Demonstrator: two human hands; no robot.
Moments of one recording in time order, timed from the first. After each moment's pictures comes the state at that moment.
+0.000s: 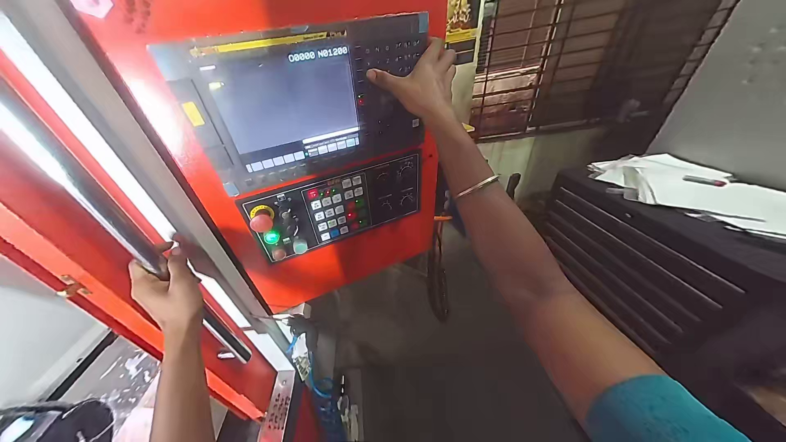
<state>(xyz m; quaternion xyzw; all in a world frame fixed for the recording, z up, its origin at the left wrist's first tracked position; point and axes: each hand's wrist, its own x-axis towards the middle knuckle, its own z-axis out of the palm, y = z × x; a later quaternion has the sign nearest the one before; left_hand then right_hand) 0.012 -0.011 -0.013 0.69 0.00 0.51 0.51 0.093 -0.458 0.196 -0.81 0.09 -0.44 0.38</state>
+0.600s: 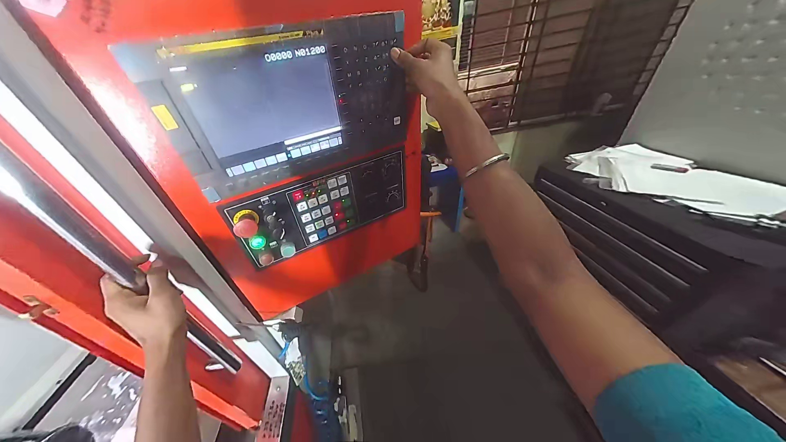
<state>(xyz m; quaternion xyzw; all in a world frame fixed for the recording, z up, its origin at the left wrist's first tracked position) 0.012 -0.011 -0.017 0.70 0.00 0.51 0.50 0.116 -0.518 0.194 -0.71 -0.08 -0.40 0.58</state>
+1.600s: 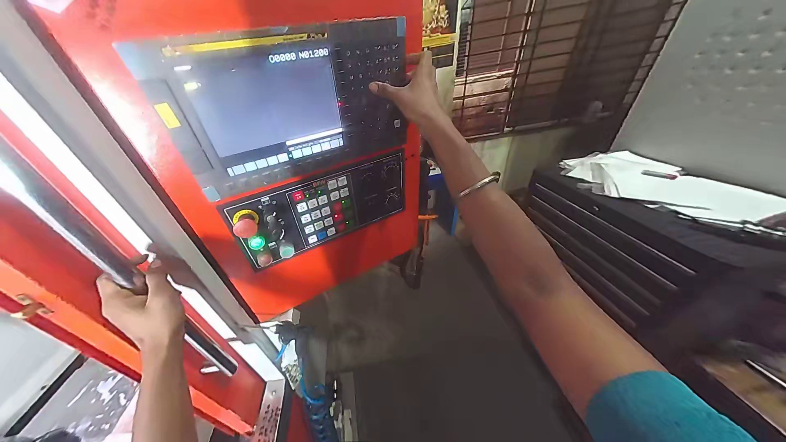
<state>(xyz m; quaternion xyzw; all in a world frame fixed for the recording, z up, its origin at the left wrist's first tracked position) 0.012 -0.012 -0.018 0.70 0.00 0.52 0.50 0.115 -0.496 0.175 -0.75 -0.03 -0.43 0.49</state>
